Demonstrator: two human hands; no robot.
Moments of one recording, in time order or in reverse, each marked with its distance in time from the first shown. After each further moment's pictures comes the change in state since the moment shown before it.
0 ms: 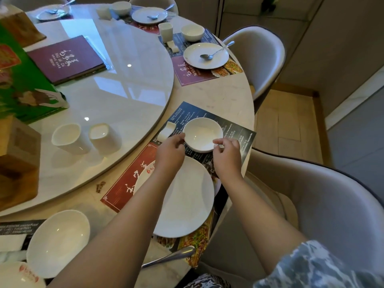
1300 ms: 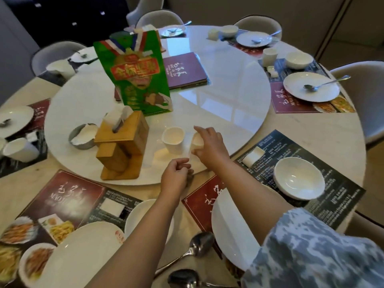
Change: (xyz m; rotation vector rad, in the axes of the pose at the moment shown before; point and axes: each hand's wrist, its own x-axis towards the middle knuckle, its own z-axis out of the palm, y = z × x) left_hand -0.023 -0.087 -0.157 -0.462 0.380 -0.347; right_hand -0.017 -0.149 0.195 -0.282 -0.605 -0.646
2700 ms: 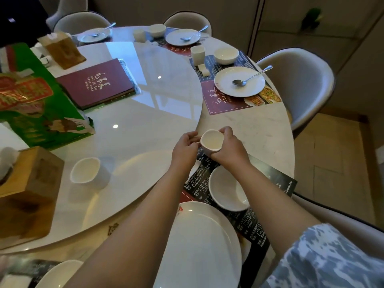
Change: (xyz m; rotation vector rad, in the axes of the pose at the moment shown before) left_hand 0.048 0.057 0.224 0.060 -0.367 0.163; right_hand -0.015 0.182 -0.131 -0.033 0.258 0.412
